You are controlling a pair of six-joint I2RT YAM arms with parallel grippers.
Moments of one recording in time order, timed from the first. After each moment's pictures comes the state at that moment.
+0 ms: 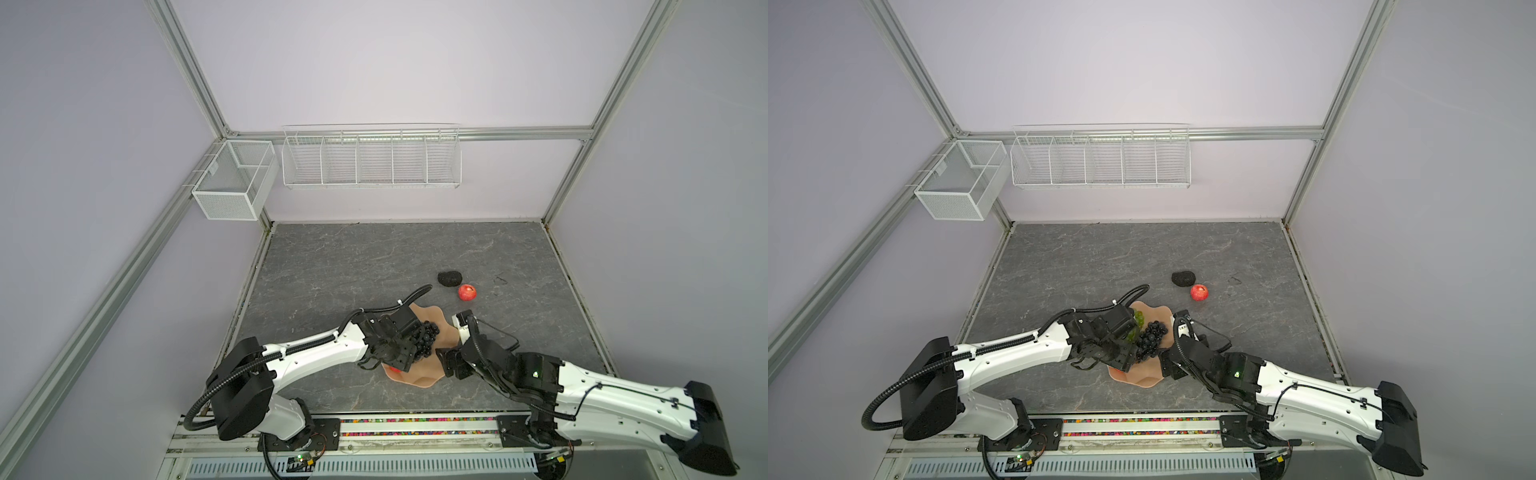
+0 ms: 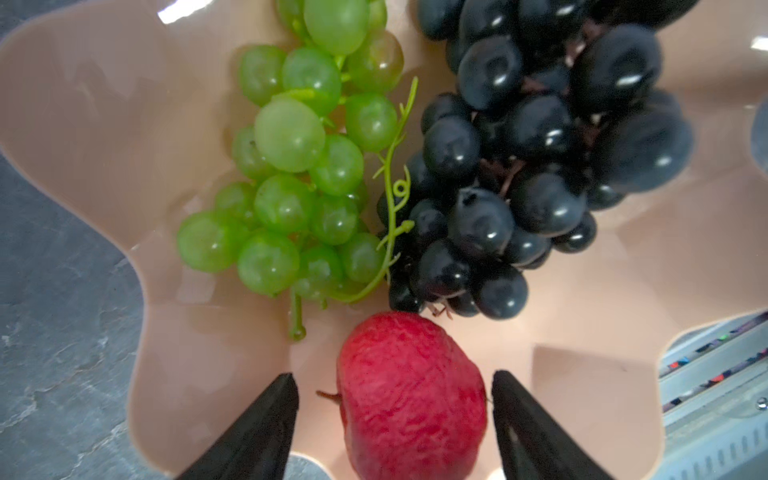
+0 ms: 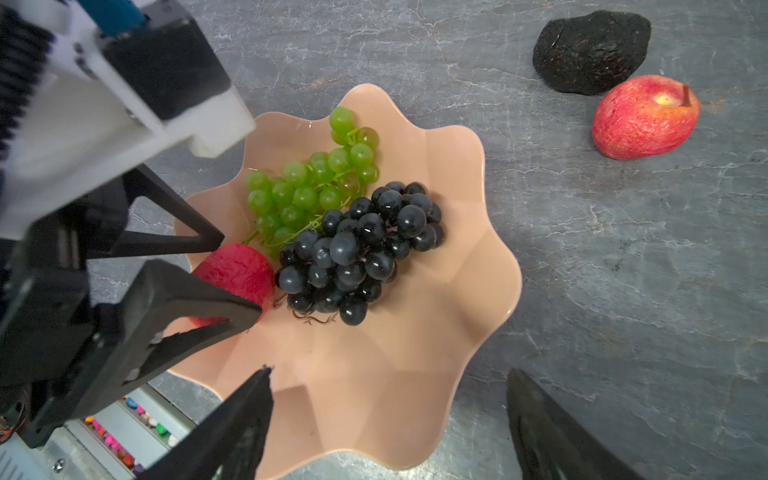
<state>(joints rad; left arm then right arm) -1.05 1.44 0.97 -0.77 -0.03 -0.56 1.17 0.91 0.62 -0.52 0.41 0.68</state>
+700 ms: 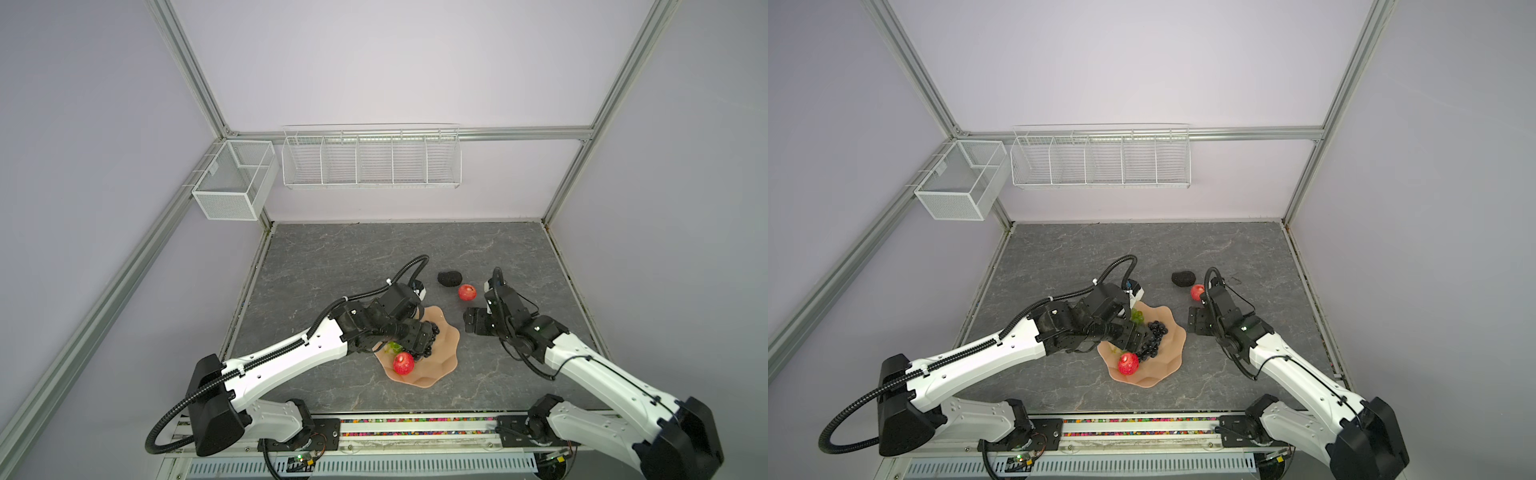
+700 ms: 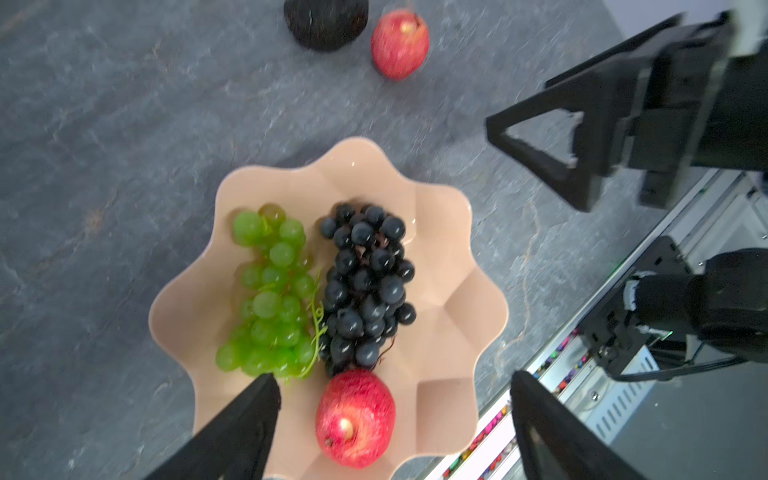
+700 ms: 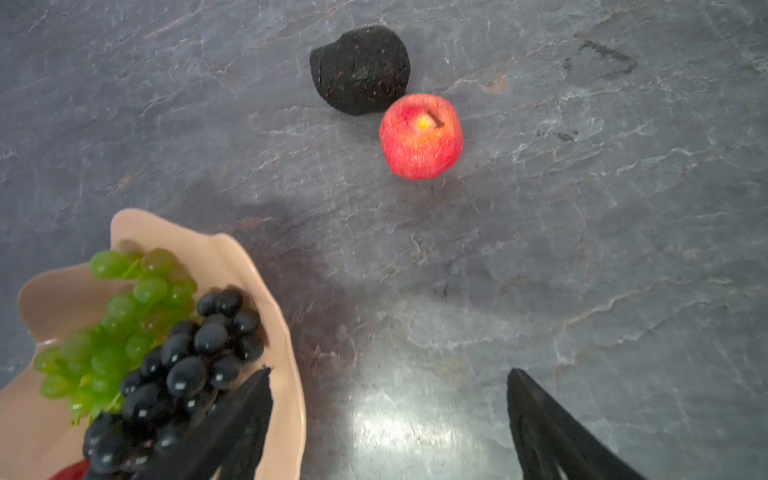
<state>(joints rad) -1.05 1.34 1.16 -0.68 -0.02 -0.41 0.53 1.13 0.75 -0.53 0.13 0.52</state>
